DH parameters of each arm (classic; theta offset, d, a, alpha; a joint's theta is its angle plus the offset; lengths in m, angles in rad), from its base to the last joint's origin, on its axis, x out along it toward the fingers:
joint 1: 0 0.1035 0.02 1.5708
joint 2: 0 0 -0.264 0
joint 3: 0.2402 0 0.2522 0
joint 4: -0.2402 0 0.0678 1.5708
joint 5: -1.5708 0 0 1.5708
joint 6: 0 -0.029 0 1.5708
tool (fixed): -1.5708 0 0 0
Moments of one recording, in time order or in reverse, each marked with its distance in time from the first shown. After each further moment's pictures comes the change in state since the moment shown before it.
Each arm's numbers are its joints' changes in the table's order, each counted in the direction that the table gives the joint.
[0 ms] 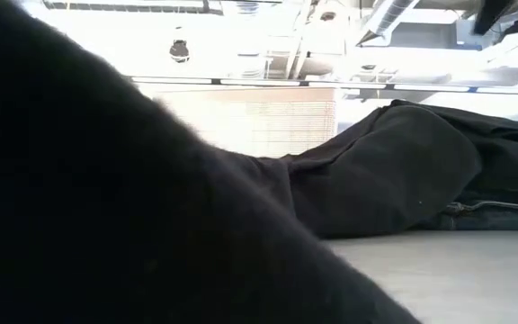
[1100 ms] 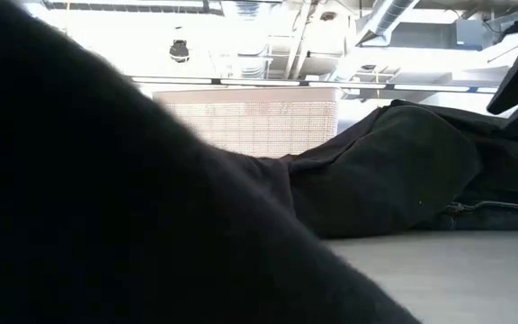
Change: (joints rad) left arm -0.028 0.000 0.000 0.000 -0.082 0.000; right arm 0.303 -0.402 -0.148 0.014 0.406 -0.162
